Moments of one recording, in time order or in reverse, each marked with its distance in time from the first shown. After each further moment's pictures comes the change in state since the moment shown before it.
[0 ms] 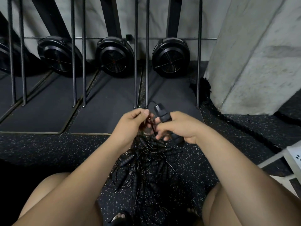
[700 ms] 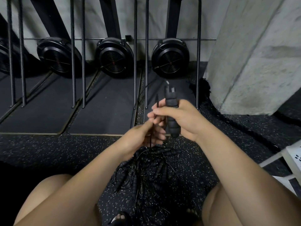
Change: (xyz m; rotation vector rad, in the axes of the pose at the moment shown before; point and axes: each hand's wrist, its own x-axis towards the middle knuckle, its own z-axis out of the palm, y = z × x) left_hand -0.014 -0.010 0.014 0.079 -0.228 -0.272; right_hand -0.021 -0.024 0.002 0.285 0.036 -0.354
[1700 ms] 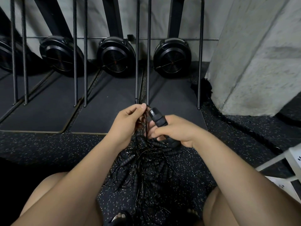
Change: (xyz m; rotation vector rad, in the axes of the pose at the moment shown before) left_hand 0.004 0.019 -0.028 -0.205 0.262 0.290; right_hand 0.014 0.040 0.005 -0.296 -0.103 0.265
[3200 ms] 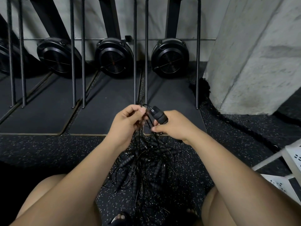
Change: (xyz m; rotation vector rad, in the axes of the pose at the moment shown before) left_hand 0.001 -0.010 0.003 -0.120 -0.011 0.061; right_hand 0.002 -0.001 -0.011 -0.395 0.288 -0.093
